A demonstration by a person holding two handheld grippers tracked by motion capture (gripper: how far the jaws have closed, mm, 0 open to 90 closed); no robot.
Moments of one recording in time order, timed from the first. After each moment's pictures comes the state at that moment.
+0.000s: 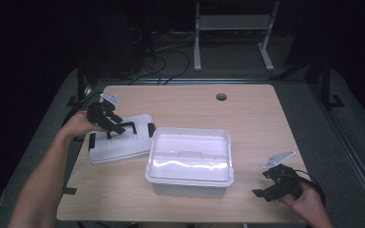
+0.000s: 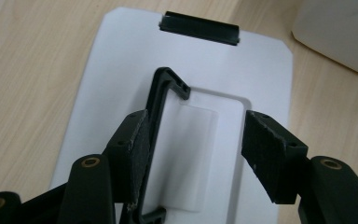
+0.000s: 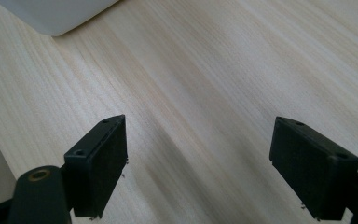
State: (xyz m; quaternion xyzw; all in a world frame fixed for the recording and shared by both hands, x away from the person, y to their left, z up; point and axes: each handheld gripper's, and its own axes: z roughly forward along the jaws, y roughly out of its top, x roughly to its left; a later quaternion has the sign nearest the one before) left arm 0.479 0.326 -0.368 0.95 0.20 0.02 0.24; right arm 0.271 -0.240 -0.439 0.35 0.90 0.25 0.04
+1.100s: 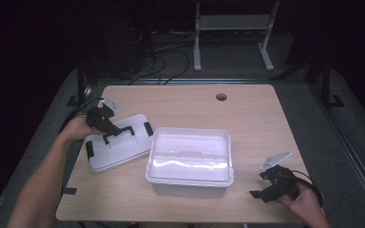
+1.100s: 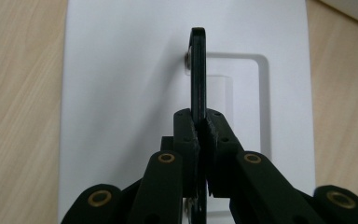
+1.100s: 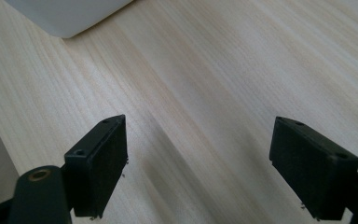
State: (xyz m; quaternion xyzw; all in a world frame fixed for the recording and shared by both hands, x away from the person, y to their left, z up) left arm 0.463 0.334 -0.376 0.96 0.20 0.01 0.19; right arm 0.271 -0.234 -0.442 0.34 0.90 0.26 0.03
